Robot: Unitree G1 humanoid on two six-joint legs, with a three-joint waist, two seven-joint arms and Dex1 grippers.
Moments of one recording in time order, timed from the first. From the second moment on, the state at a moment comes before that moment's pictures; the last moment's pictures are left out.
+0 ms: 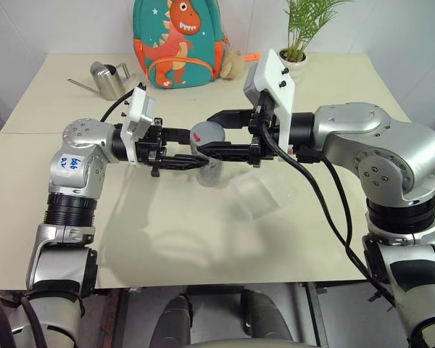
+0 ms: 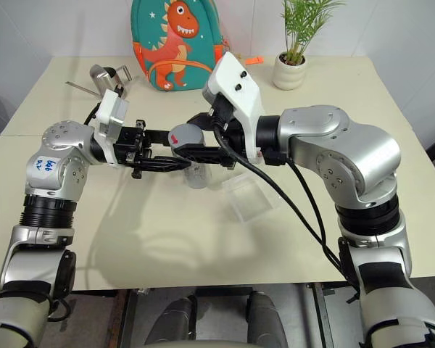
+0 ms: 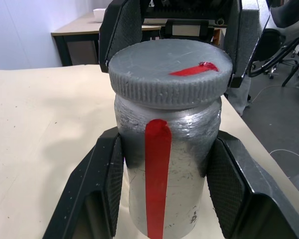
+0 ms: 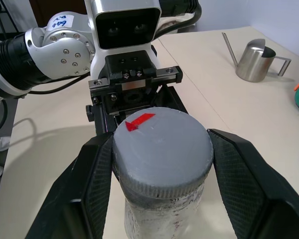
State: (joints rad) left arm -0.86 0.58 -0.01 0.28 -0.46 0.30 -1.39; right arm -1.02 -0.54 0.15 -0.34 0.67 1.05 0.72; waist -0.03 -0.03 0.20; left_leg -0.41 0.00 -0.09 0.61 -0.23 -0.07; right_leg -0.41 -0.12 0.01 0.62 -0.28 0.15
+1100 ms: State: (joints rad) left arm -0.85 0.61 -0.02 0.23 -0.45 0.33 -1.37; right arm -1.09 -0.57 0.20 -0.26 0.64 1.00 0.82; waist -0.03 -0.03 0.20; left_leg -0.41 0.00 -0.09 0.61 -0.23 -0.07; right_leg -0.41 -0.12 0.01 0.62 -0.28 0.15
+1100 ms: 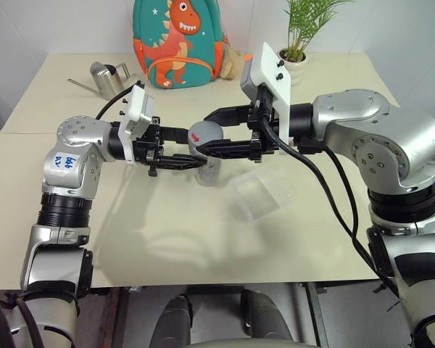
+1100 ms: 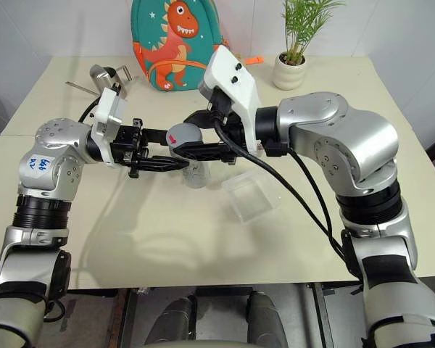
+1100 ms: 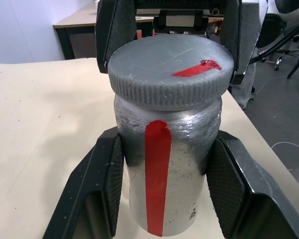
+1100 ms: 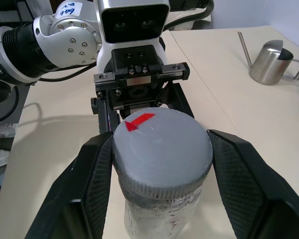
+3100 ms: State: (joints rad) left arm -1.01 0.54 0.03 0.56 -0.33 0.08 -1.22; right arm -0.37 -0.66 -0.20 -0.18 0.30 1.01 0.34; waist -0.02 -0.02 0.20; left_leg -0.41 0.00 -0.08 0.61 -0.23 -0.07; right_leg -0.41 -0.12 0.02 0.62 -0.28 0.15
